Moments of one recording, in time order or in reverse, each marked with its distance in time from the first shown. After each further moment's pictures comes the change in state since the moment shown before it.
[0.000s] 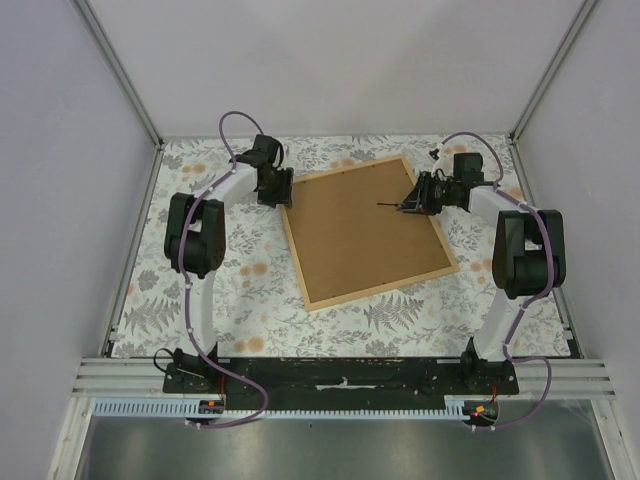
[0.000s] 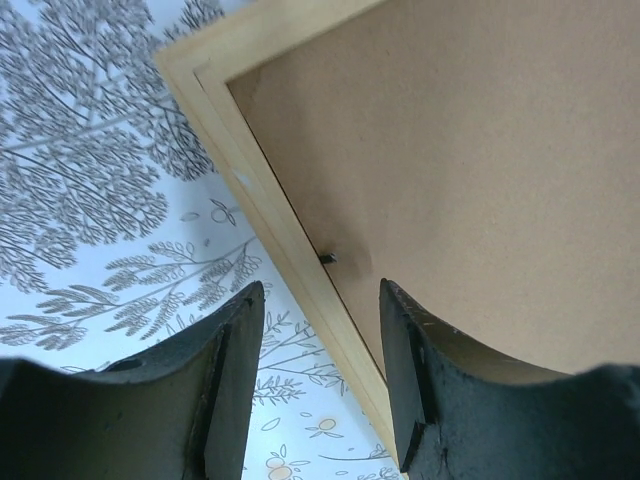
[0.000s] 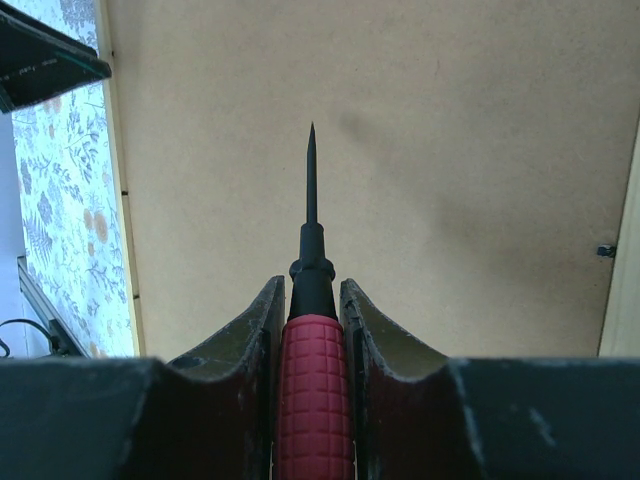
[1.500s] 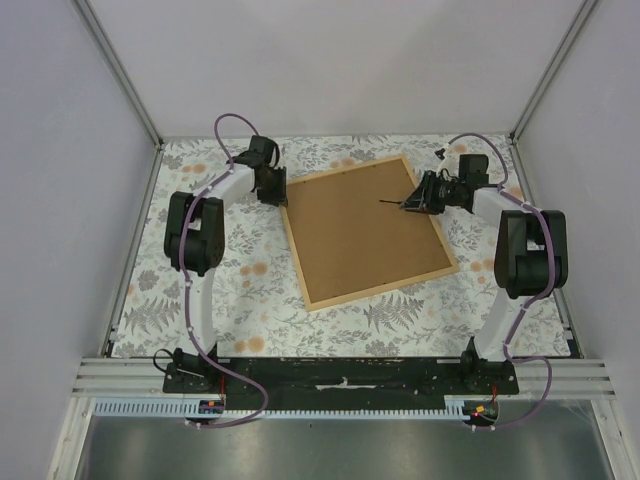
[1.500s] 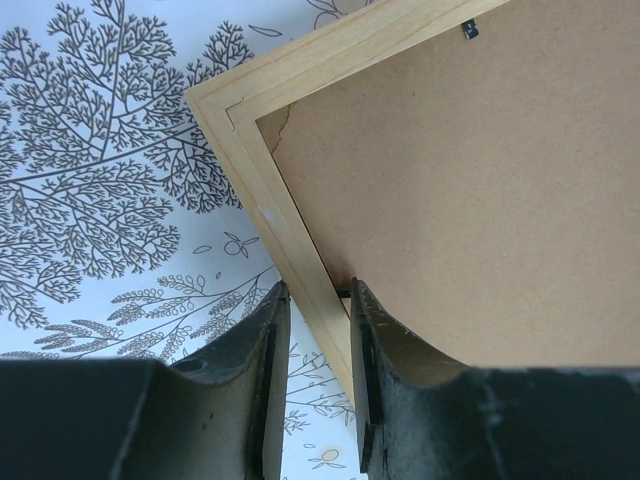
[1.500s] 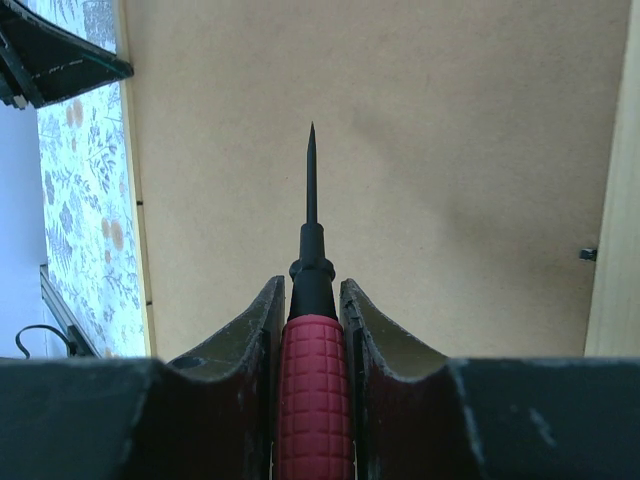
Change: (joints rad) left arm 0.015 0.038 0.034 0.034 0.008 -0.027; right arm -0.026 -0.001 -0.026 0.053 -0.044 0.030
